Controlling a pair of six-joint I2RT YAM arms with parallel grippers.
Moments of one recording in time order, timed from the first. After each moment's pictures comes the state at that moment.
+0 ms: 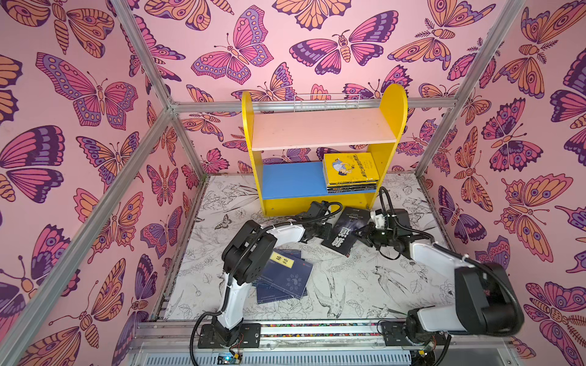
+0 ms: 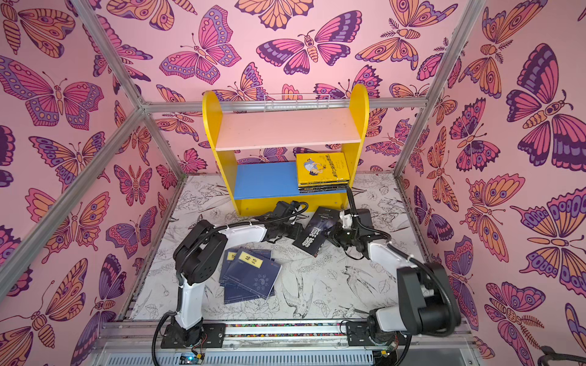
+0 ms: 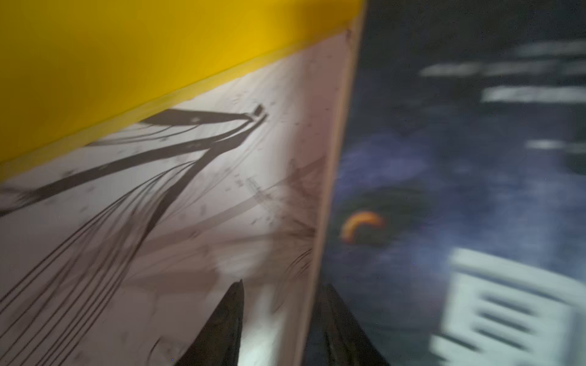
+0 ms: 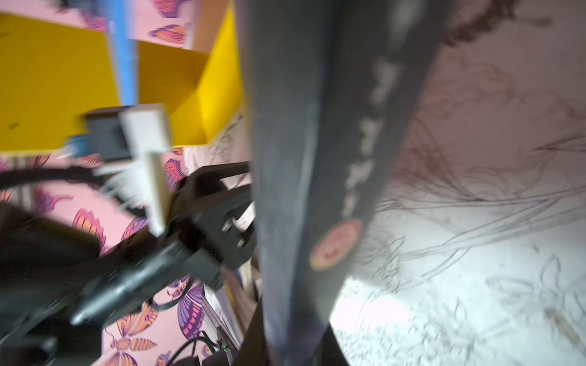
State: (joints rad) left arm -0.70 2.01 1.30 -0.17 0.06 -0.39; right arm 0.18 1.31 0.67 -0.09 -0.65 0.78
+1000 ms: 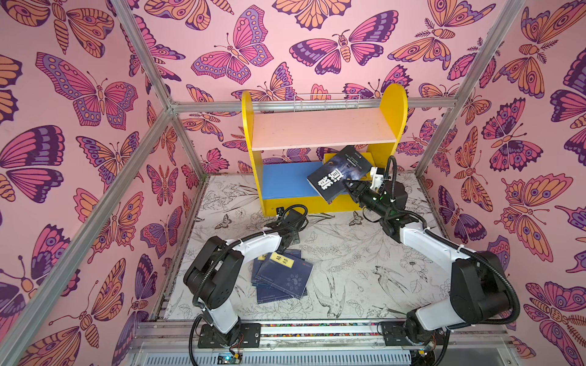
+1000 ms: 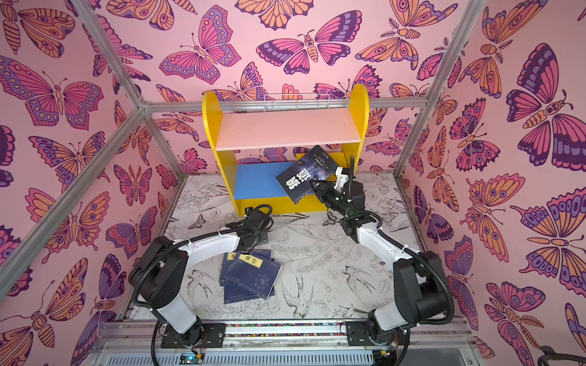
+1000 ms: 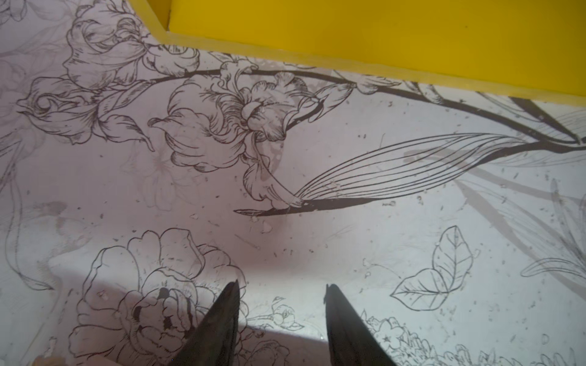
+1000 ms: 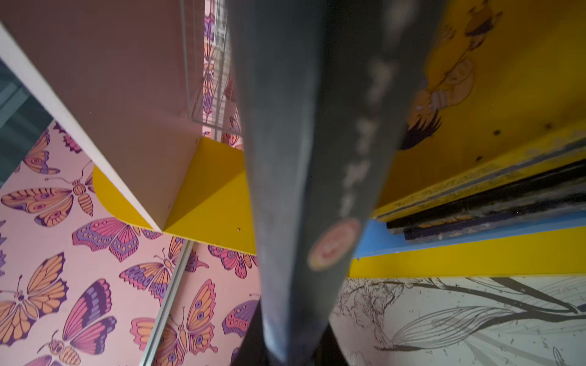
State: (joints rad) left arm -0.63 1.71 1.02 -0.42 -0.35 -0.75; right arm 0.32 1.50 0.95 0.51 -0.36 1.17
